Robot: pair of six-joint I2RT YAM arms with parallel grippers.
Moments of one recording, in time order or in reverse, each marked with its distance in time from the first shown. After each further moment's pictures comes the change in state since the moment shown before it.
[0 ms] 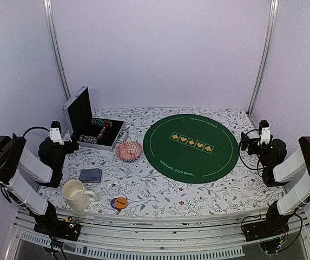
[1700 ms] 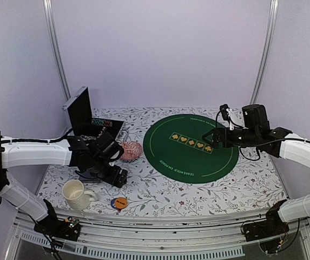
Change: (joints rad) left arm -0.861 -0.115 0.670 -1.955 0.090 -0.503; right arm 0.526 -0.350 0.612 -1.494 -0.153 0.311
